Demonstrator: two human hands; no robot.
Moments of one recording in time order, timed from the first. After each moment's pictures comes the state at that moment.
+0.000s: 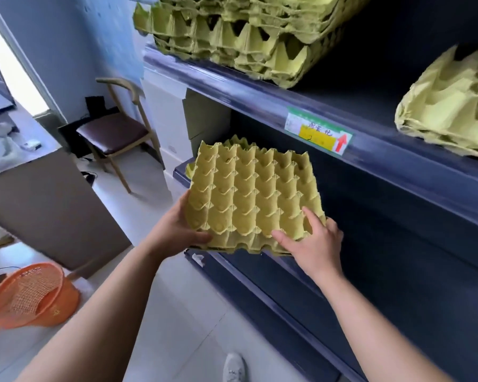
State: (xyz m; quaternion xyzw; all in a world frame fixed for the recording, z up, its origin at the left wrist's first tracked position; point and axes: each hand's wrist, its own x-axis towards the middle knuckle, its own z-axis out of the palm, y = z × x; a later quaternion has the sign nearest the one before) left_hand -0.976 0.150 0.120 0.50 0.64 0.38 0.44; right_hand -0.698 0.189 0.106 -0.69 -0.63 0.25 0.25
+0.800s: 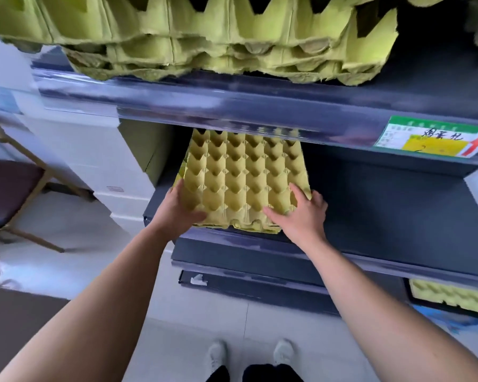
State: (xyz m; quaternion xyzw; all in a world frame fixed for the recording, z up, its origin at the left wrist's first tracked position) left_hand -1.086 0.403 0.052 0.69 0.57 0.20 0.40; right_hand -0.828 0.306 0.056 -0.85 -0.44 0.19 0.22
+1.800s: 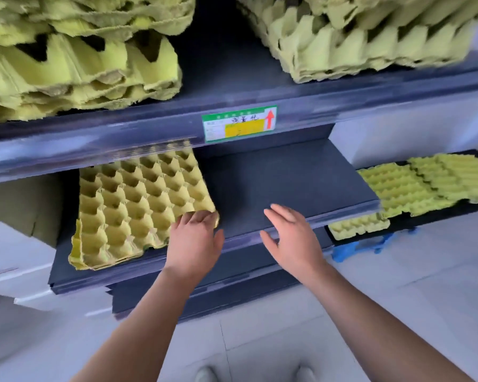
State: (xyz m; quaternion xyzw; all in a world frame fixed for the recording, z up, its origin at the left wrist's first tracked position) left_hand -0.932 0.284 0.101 0.93 0.33 0.14 0.07; right_hand -0.776 0.149 0.101 -0.83 -0.52 -0.04 0.21
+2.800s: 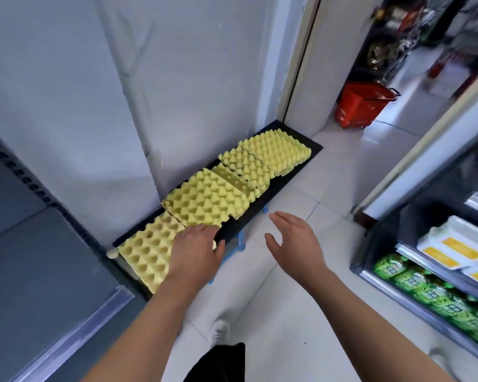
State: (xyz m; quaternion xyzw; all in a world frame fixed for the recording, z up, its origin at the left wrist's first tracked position) left_hand -0.365 -0.041 0.075 0.98 0.06 0.06 0.15; right_hand -0.311 -0.243 0.089 -0.96 -0.19 -0.04 0.18
